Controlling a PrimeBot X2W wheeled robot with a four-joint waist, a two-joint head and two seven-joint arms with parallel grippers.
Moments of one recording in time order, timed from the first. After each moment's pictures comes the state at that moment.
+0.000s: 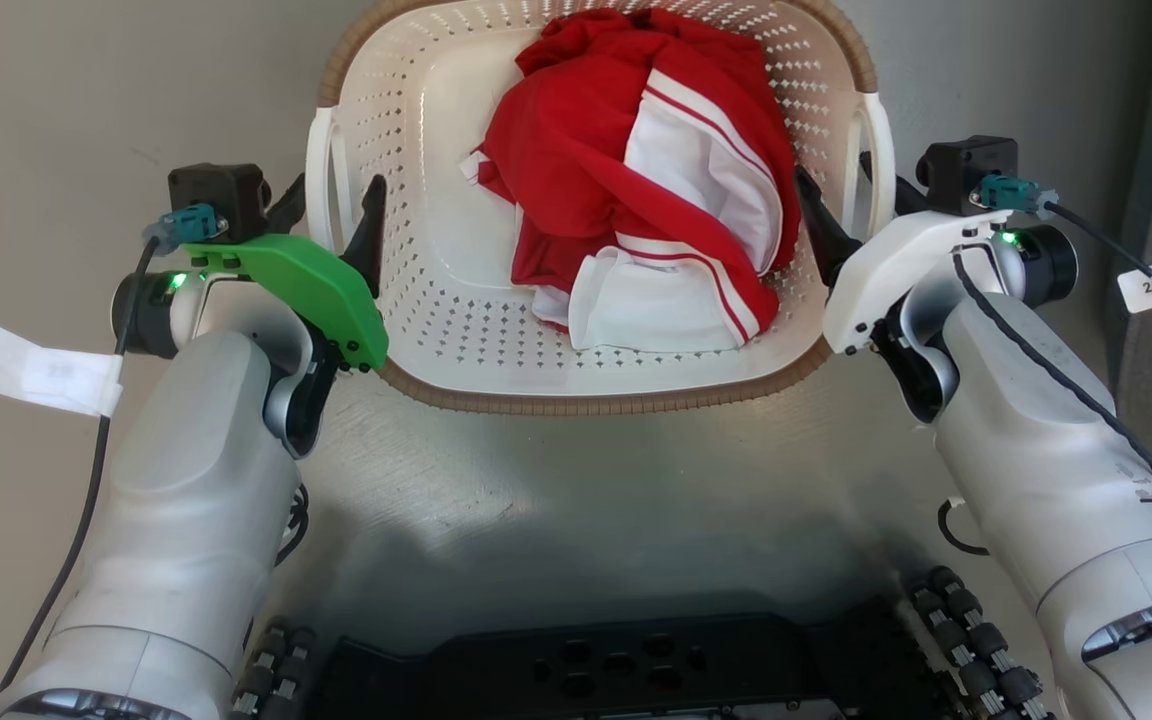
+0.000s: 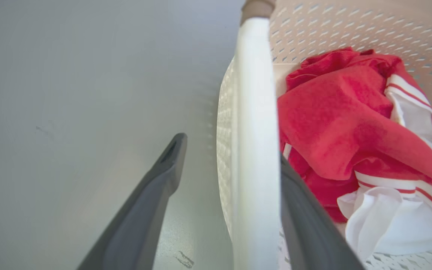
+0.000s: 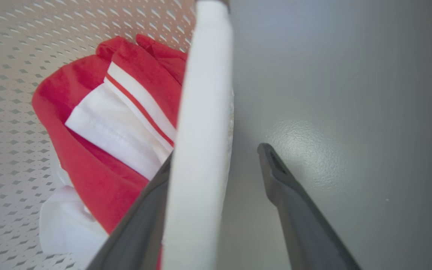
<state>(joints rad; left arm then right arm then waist) -0.83 0.02 -0.39 0.89 -0.52 -0.13 -0.13 -0.80 -0.06 0.33 0.97 0.28 0.11 -0.18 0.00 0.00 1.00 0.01</state>
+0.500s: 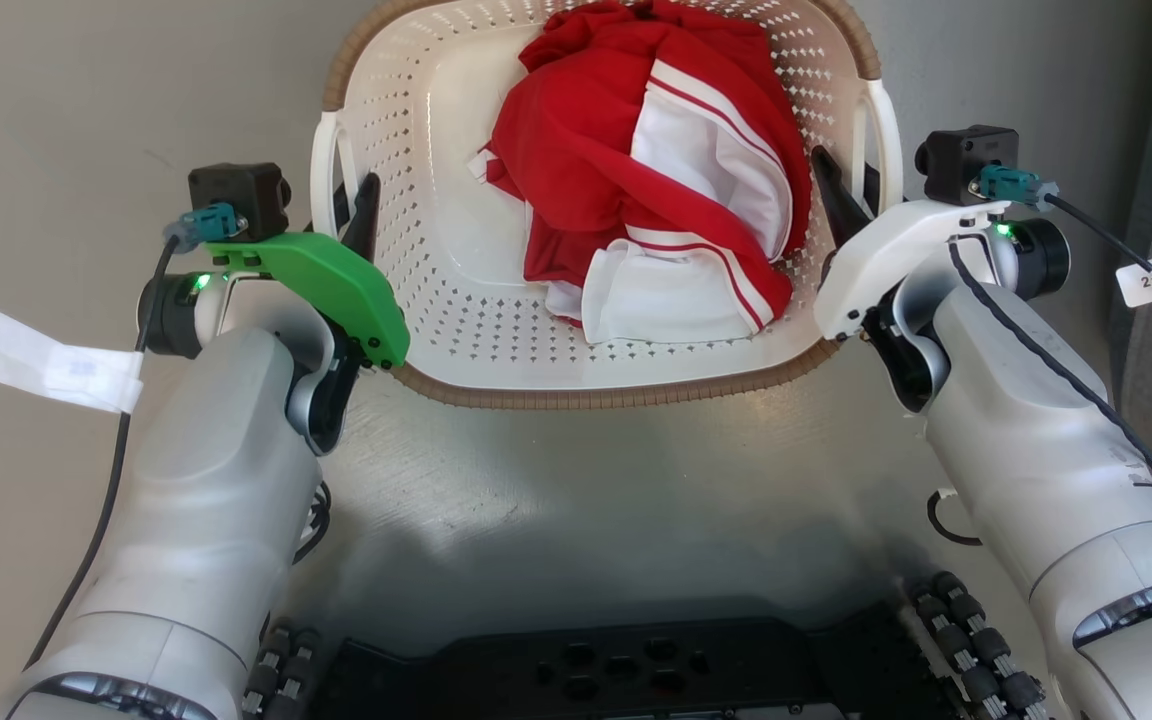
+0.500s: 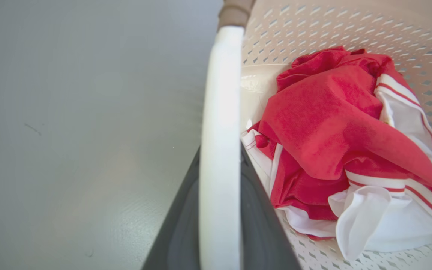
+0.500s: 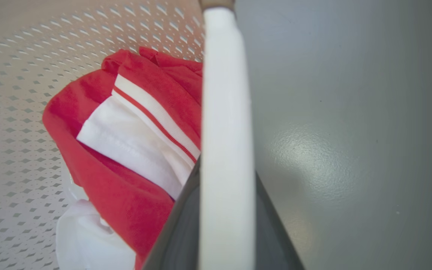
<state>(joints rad) -0.86 0.00 -0.47 0.95 -0.60 -0.13 -0.16 -0.84 -0.05 0.37 1.03 0.33 0.12 -0.22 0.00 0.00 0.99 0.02</state>
